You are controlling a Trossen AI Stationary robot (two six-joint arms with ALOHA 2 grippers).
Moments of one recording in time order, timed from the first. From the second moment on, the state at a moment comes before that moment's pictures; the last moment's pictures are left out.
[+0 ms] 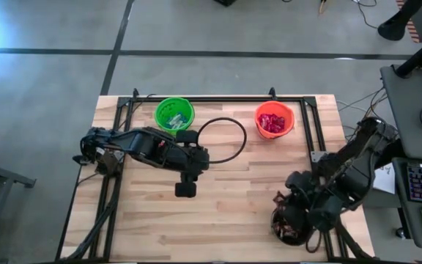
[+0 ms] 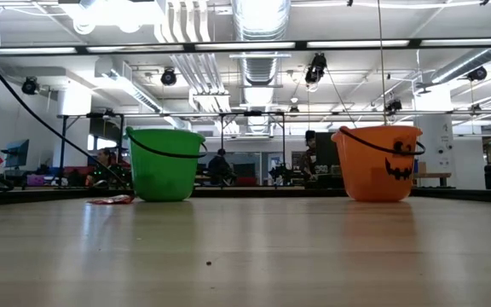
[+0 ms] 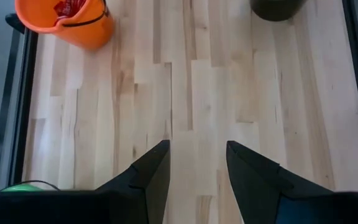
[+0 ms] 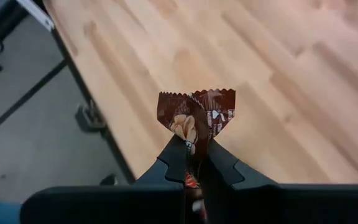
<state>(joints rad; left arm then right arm) -0.29 1.86 2.30 -1.49 -0.27 -0.18 0.81 1.40 1.53 -1.26 0.41 1.41</state>
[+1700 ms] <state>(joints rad) -0.29 1.85 2.29 -1.57 -0.31 -0.17 0.93 1.52 1.53 -1.36 0.44 1.59</state>
